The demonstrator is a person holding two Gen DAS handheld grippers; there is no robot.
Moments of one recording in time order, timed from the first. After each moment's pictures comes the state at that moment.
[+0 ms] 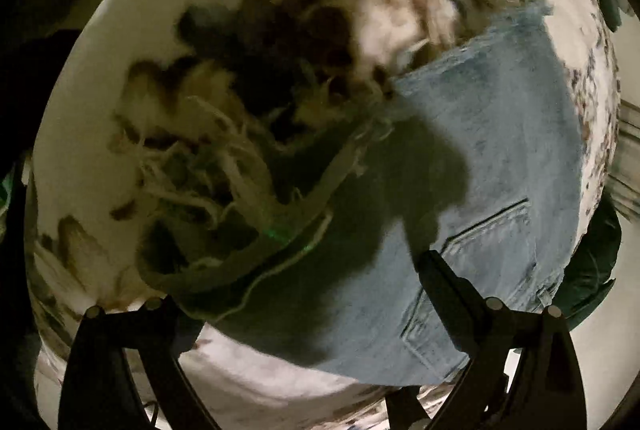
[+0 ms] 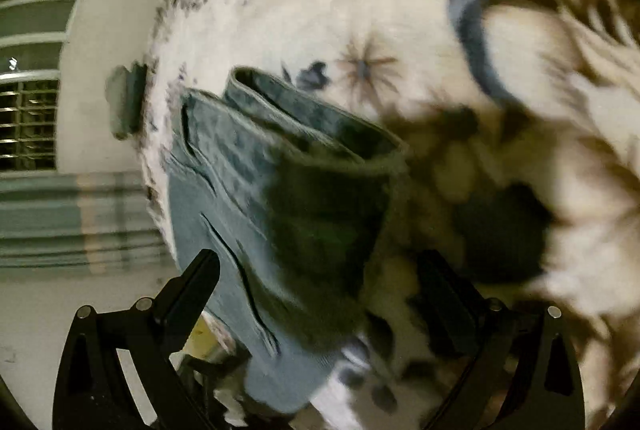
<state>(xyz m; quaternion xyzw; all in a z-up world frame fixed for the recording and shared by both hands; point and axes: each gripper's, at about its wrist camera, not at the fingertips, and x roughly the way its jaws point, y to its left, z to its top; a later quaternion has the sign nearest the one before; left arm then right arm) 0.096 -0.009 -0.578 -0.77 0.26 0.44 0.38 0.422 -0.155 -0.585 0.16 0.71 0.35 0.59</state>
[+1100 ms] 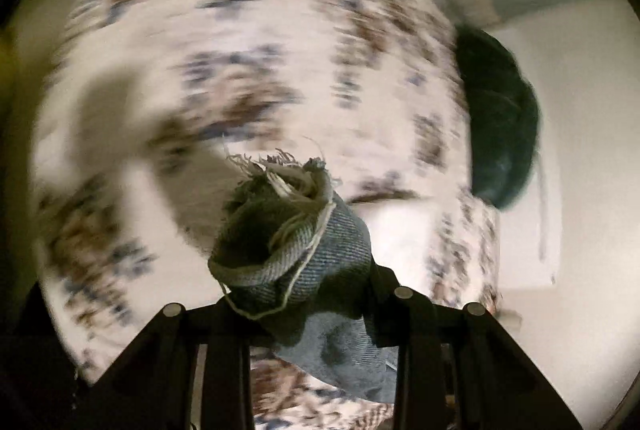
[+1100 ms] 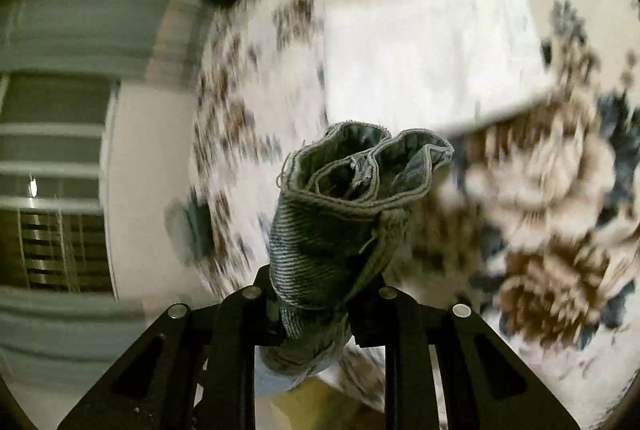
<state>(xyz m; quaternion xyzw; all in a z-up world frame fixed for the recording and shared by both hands) 0.287 0.080 -0.323 -0.57 0.33 0.27 0.70 0.476 -0.227 -0.337 0.34 0.61 0.23 0.68</state>
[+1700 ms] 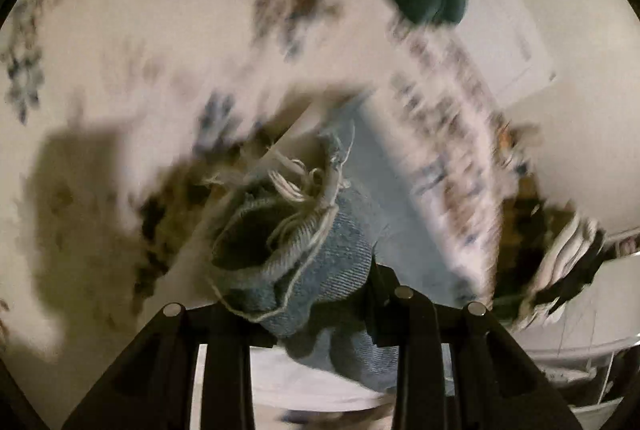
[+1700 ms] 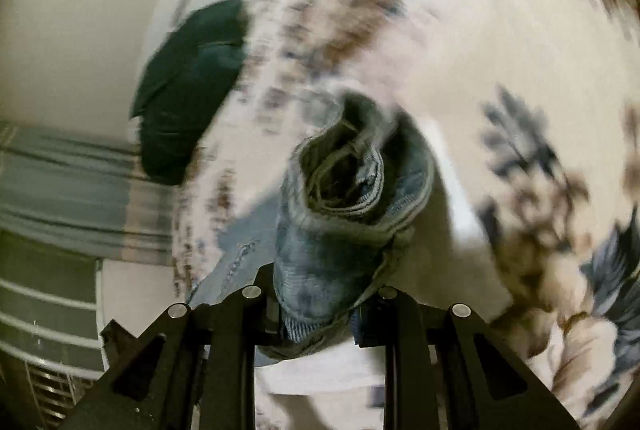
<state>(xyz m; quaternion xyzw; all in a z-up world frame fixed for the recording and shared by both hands) 0.618 0.056 -0.498 -0.38 0.52 0.02 0.76 0.594 -0.315 -0.480 0.48 0.47 0.04 0.74</state>
